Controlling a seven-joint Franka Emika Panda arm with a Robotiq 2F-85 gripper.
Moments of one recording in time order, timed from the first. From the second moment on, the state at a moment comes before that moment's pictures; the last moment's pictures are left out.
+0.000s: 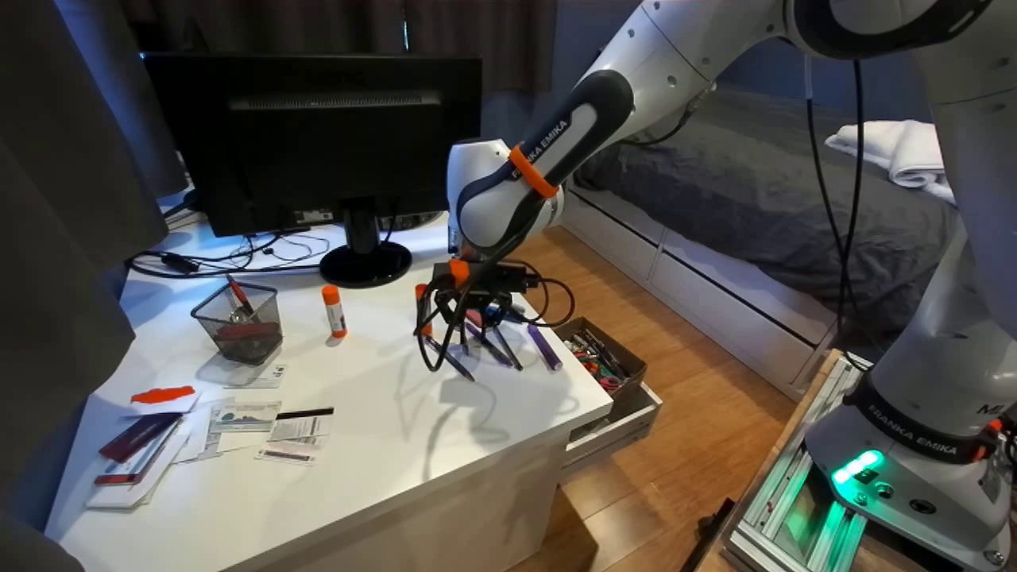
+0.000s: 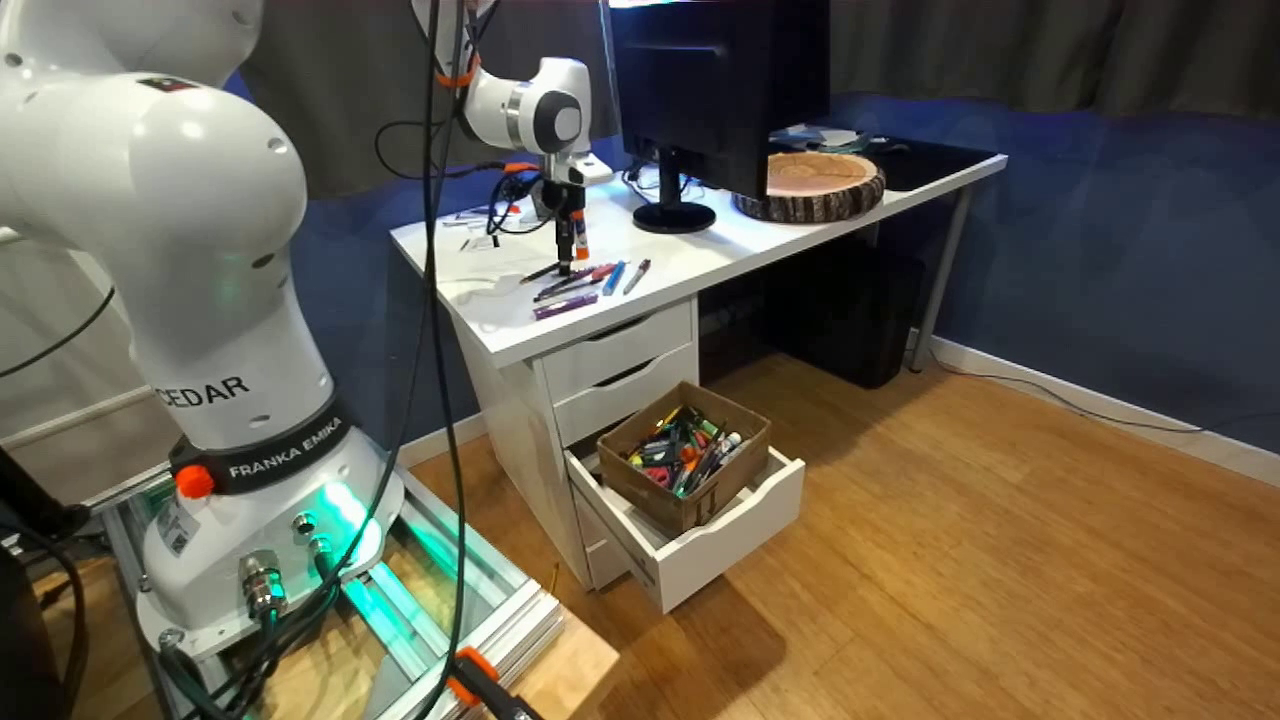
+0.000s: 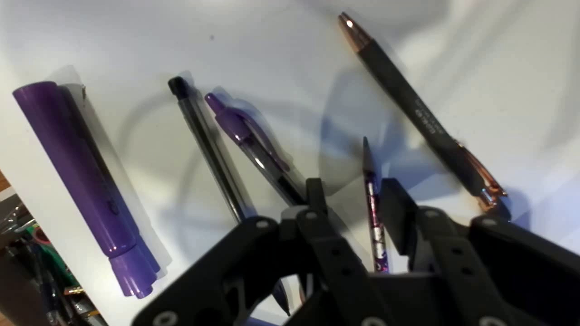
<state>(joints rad) 0.31 0.64 0.09 -1.88 0.11 2.46 1.04</state>
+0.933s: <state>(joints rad) 0.34 0.70 0.08 -1.79 0.11 2.44 1.06</state>
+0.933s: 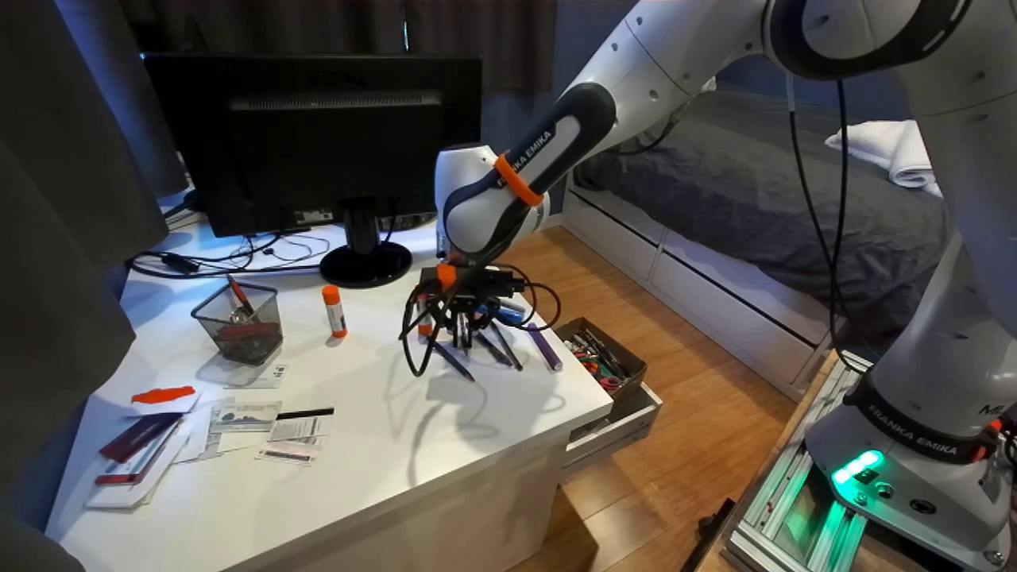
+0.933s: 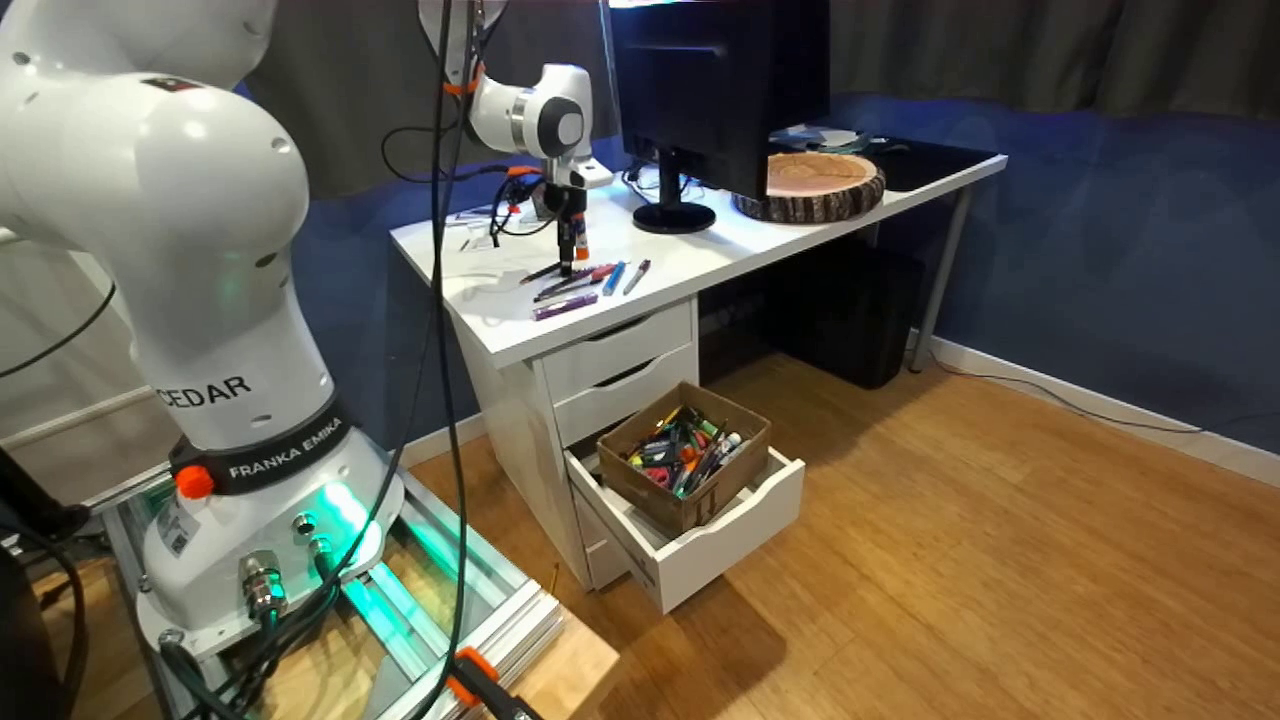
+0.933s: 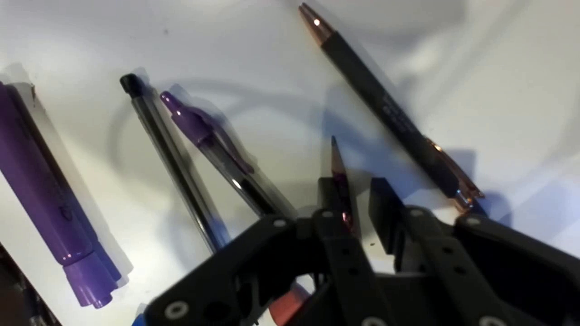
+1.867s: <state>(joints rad) 0.33 0.58 0.09 -1.84 0.11 2.32 0.96</state>
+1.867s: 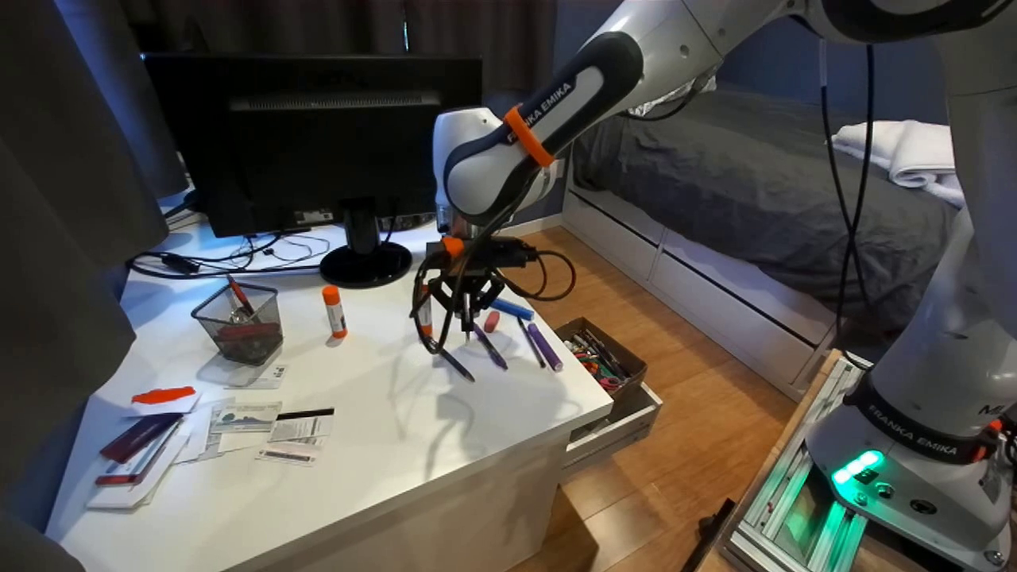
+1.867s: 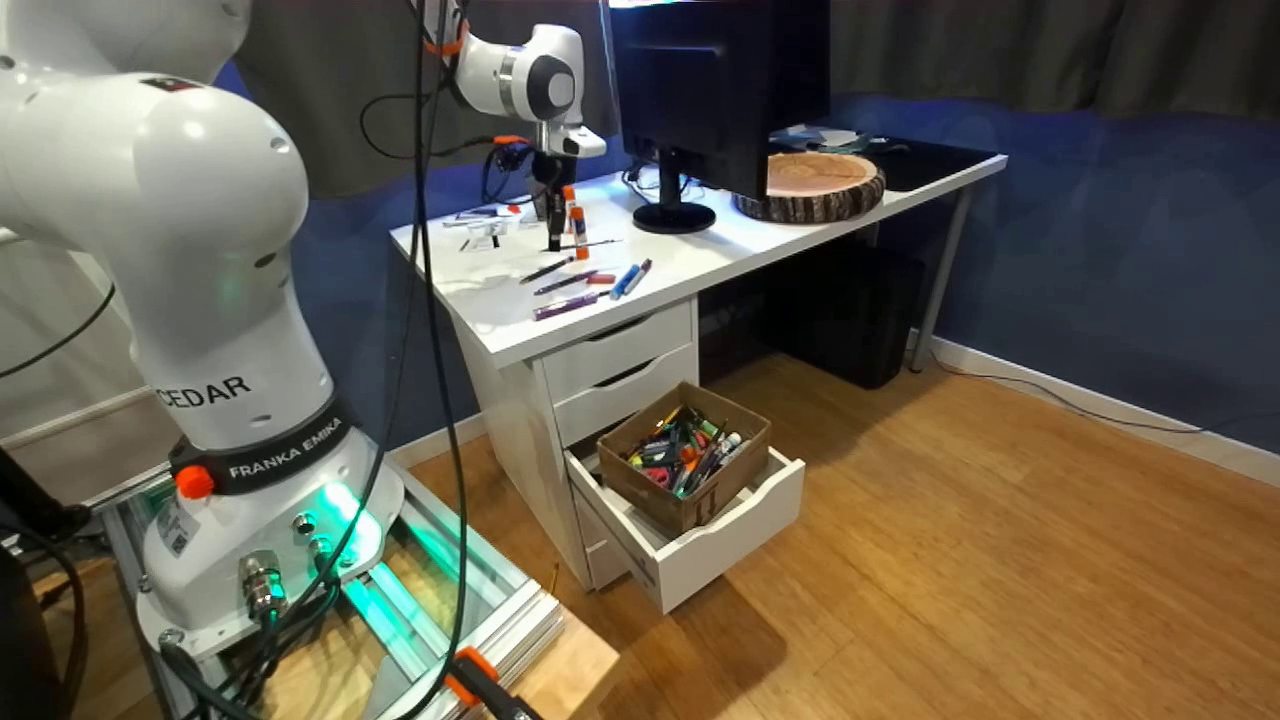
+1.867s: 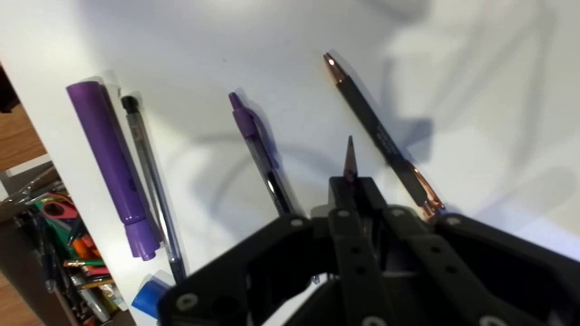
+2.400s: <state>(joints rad) 0.21 0.29 0.08 -2.13 0.11 2.13 0.71</state>
